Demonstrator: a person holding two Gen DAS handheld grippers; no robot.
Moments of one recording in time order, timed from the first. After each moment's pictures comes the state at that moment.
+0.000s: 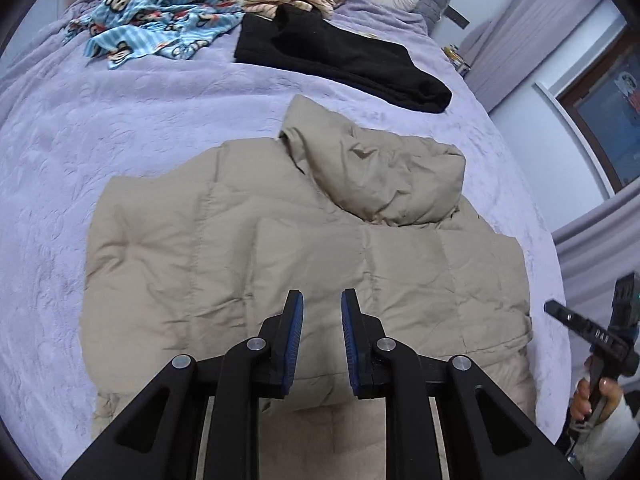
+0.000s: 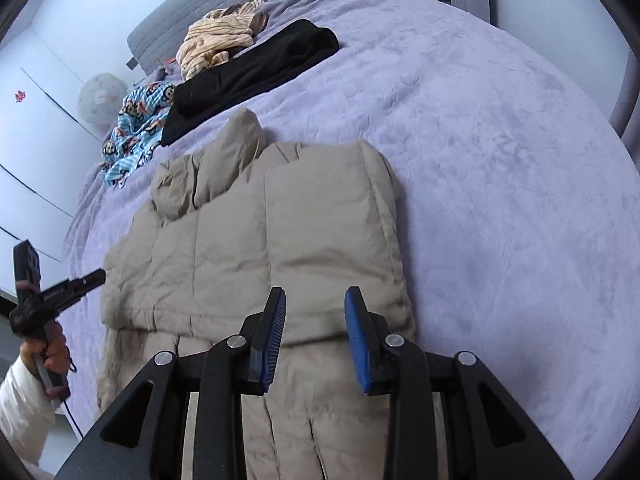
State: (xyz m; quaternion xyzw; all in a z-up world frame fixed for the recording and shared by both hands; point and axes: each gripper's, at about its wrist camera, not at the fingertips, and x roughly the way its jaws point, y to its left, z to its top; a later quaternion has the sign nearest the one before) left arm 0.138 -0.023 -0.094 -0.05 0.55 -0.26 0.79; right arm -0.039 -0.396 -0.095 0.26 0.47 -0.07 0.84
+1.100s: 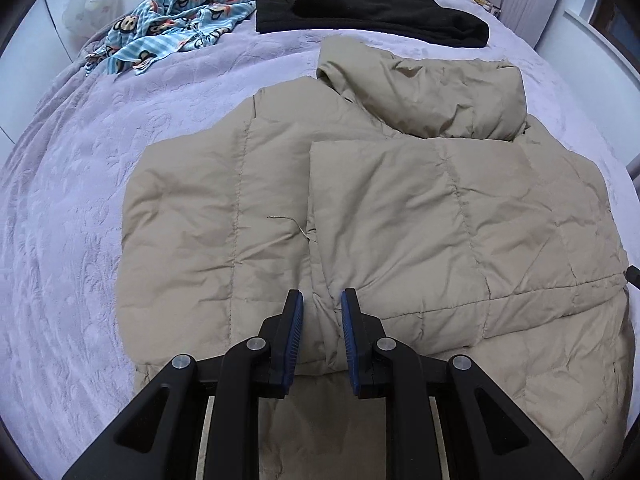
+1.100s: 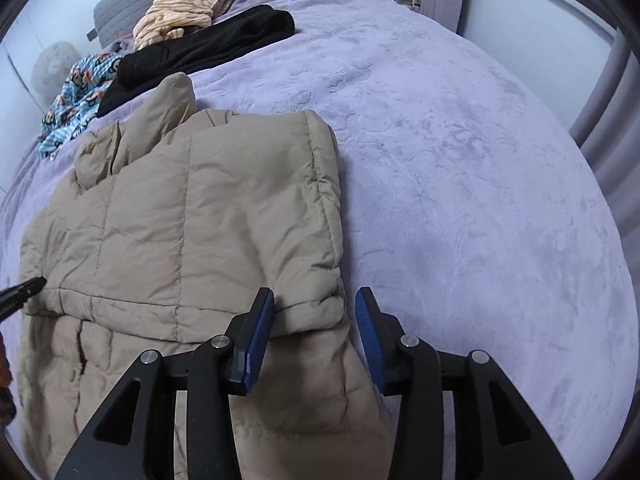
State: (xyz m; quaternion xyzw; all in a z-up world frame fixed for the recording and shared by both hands) left arm 0.101 -0.029 -0.135 0.10 0.56 -0.17 0.81; right arm -0.057 -0.388 -0.133 0.17 0.50 -0.18 0.83
